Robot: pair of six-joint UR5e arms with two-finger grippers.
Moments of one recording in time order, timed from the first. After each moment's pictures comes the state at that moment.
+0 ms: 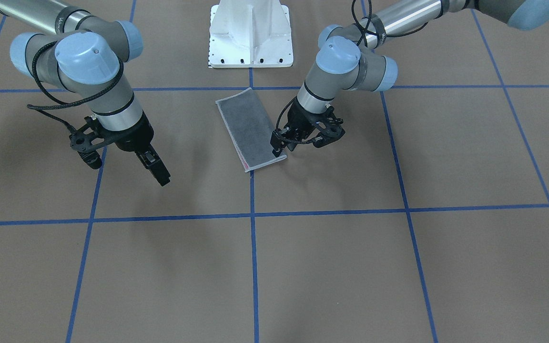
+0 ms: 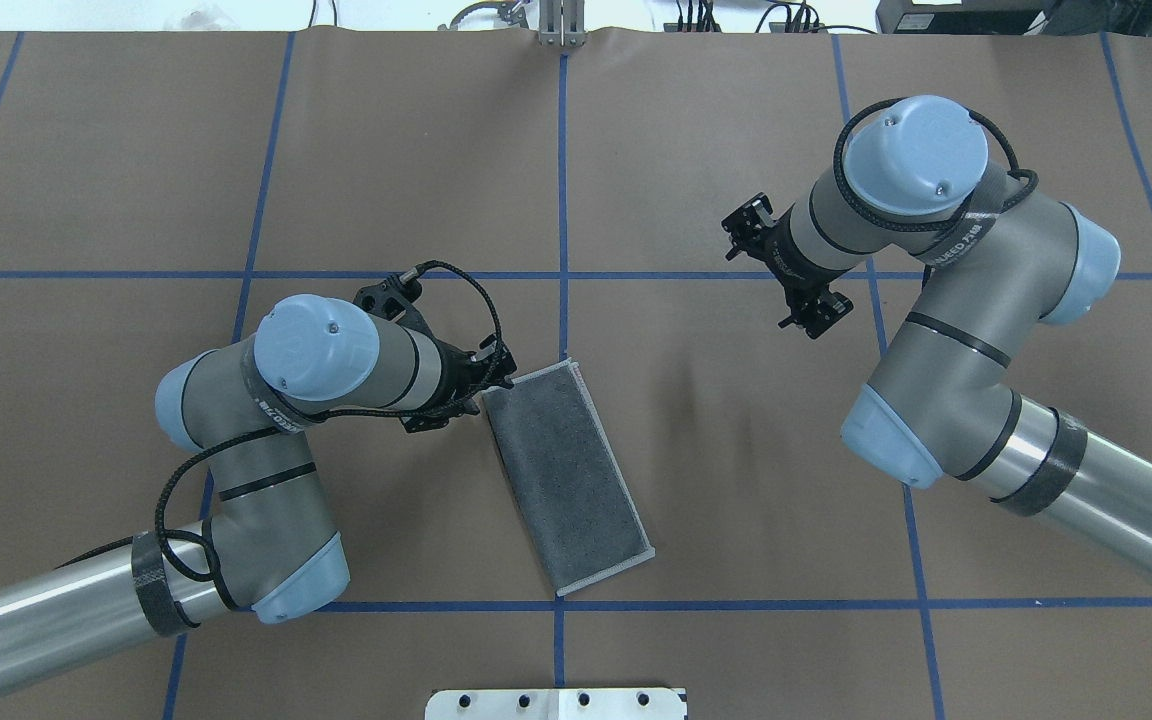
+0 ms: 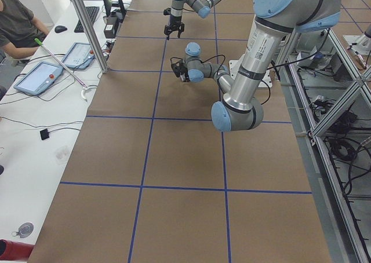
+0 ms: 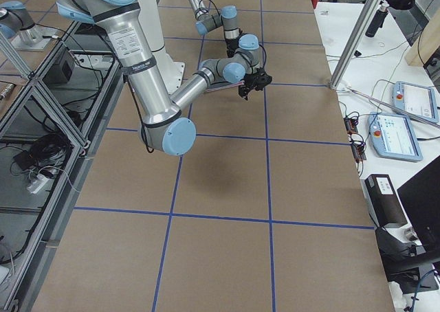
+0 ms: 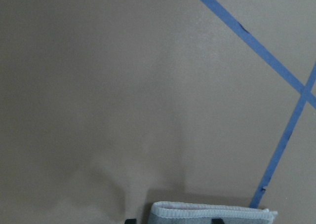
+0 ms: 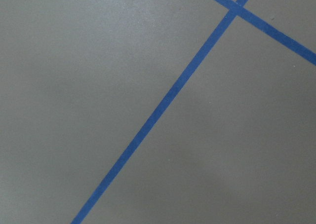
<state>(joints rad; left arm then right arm) -0.48 -2.13 -1.56 -2.15 -1.80 -1.90 0.73 -1.10 1.74 -1.41 1.94 2.01</state>
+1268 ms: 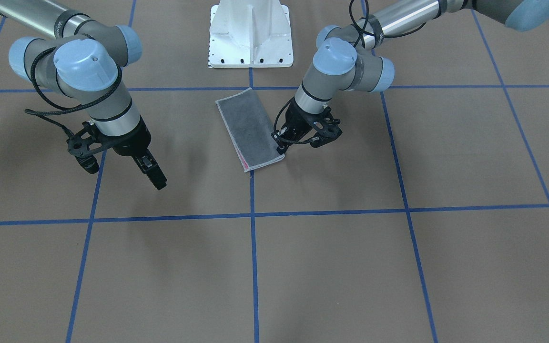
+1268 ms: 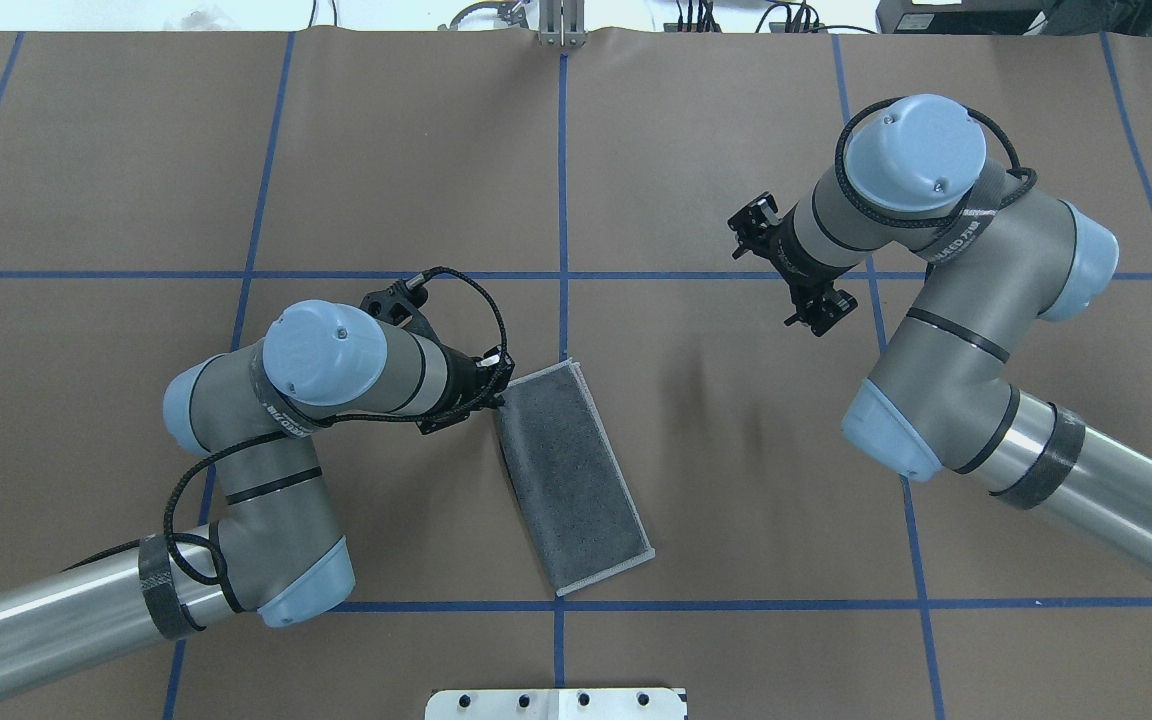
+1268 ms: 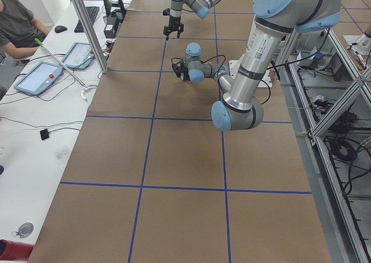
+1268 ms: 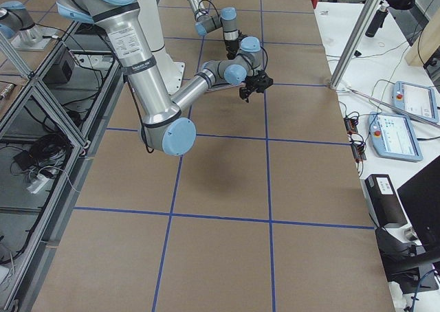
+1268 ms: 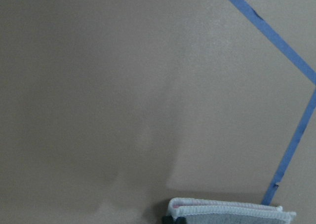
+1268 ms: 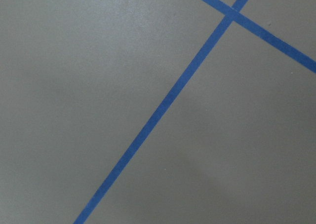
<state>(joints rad) -0.47 -2.14 -1.55 -2.15 -1.80 -1.90 0.74 -1.10 1.72 -1.41 1.94 2.01</state>
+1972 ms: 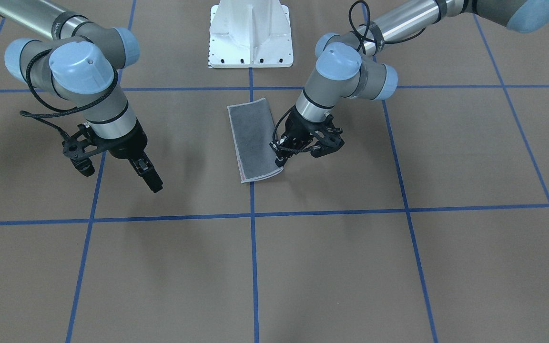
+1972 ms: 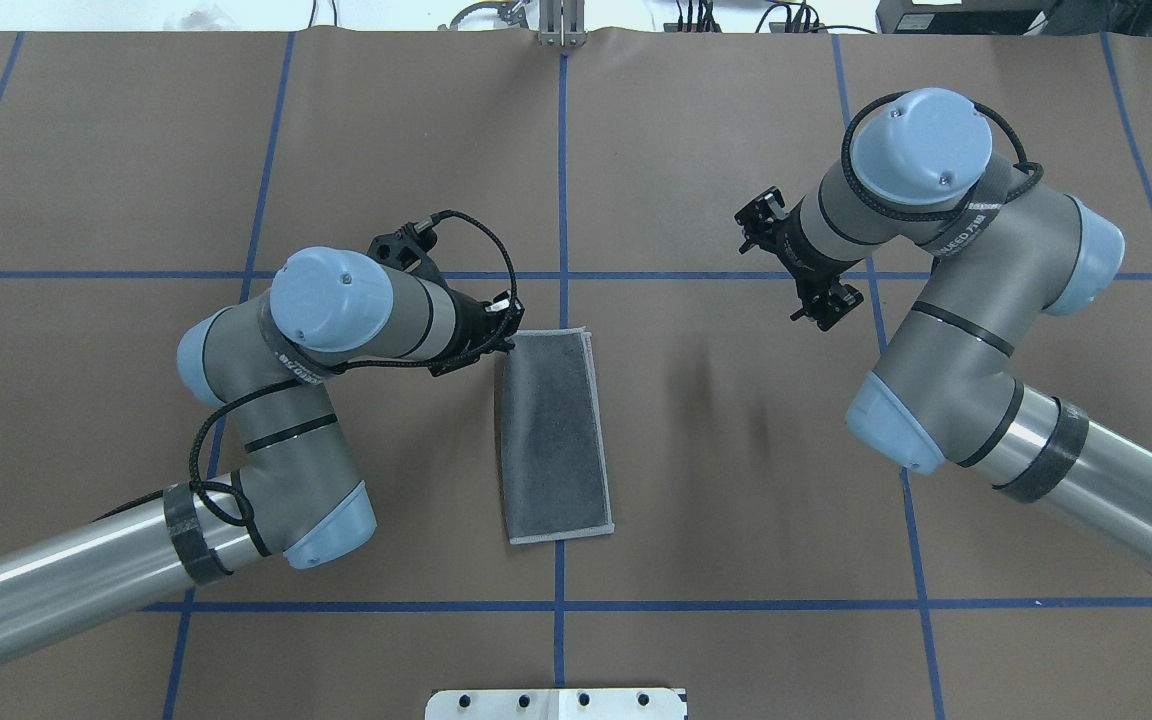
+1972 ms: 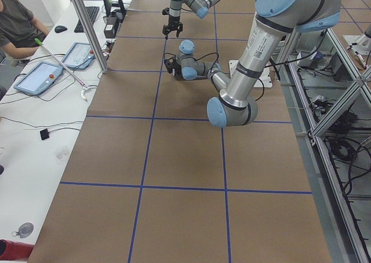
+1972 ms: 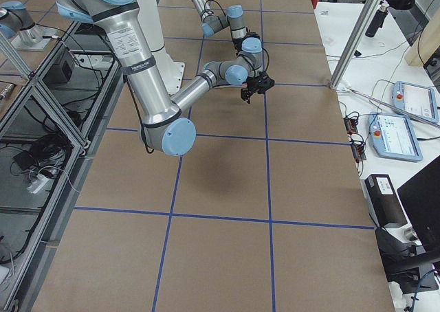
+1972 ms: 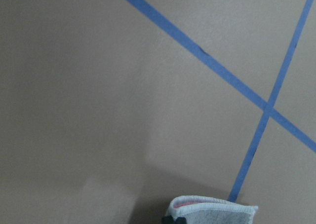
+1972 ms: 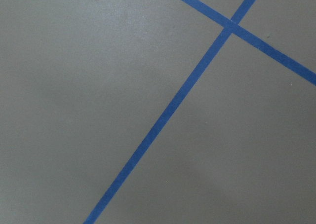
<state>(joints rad) -0.54 -2.21 -1.45 -2.21 -1.78 -1.83 0.75 -1.10 1.71 -1.41 1.94 2.01</state>
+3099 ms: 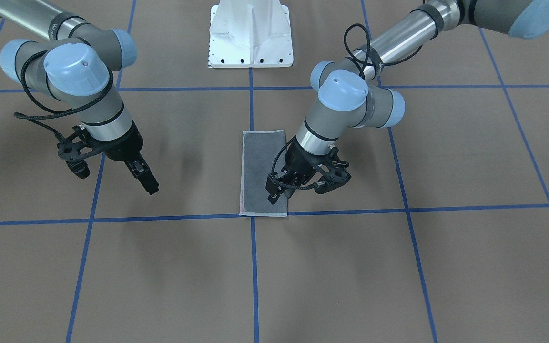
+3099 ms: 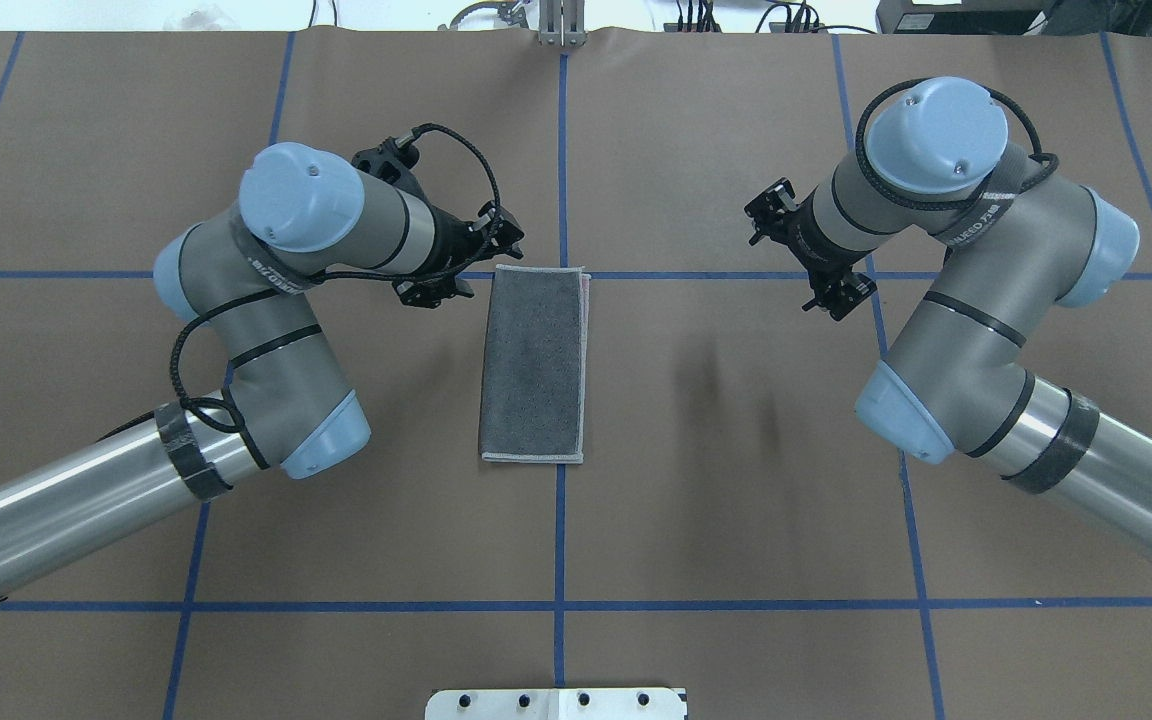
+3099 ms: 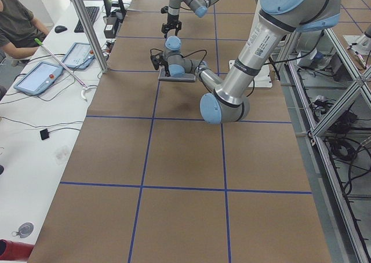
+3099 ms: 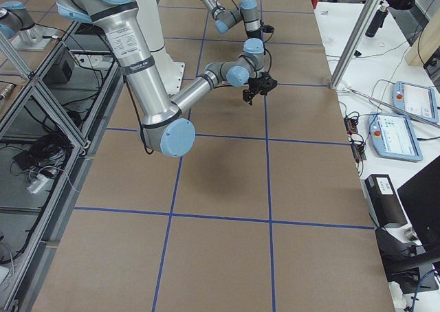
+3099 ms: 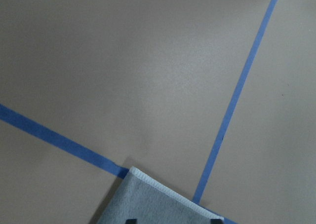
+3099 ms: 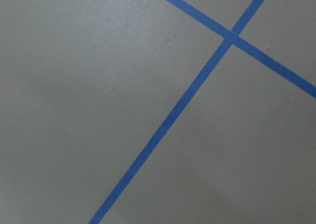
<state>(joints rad) -0.65 -2.21 -1.45 -2.24 -1.88 -1.79 0.77 -1.11 1.71 -1.41 1.95 1.94</state>
